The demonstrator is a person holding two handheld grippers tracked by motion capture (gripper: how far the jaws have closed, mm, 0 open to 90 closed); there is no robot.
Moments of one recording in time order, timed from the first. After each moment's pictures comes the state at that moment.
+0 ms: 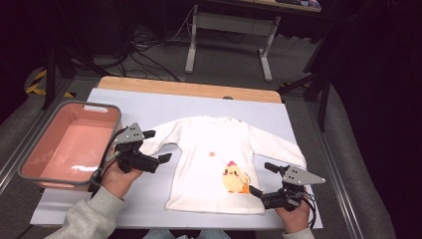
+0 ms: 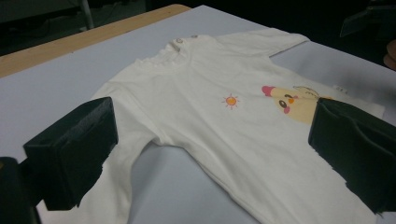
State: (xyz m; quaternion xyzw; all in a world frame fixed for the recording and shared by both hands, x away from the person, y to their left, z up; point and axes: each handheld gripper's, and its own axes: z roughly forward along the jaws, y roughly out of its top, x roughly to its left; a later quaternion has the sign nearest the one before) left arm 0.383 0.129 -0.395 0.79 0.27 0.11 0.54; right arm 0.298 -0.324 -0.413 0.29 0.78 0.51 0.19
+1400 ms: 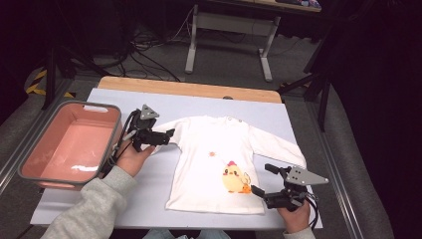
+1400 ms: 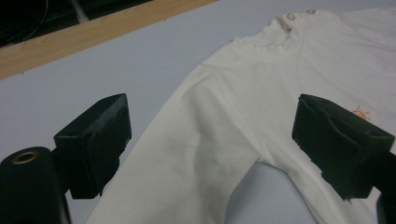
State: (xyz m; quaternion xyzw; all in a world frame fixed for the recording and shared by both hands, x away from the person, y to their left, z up) left arm 0.445 0.104 -0.399 0.79 0.41 0.19 0.42; right arm 0.297 -0.333 -0.416 0.29 0.78 0.52 0.18
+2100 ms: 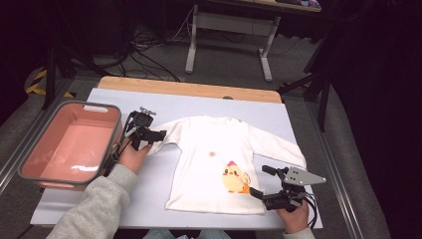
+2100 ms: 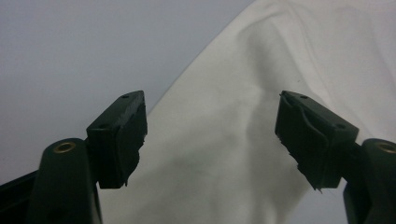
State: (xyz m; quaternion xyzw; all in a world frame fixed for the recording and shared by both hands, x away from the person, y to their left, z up) left arm 0.476 0.112 -0.435 0.79 0.50 0.14 0.33; right arm 0.298 -0.330 -0.418 0.28 0.79 0.53 0.16
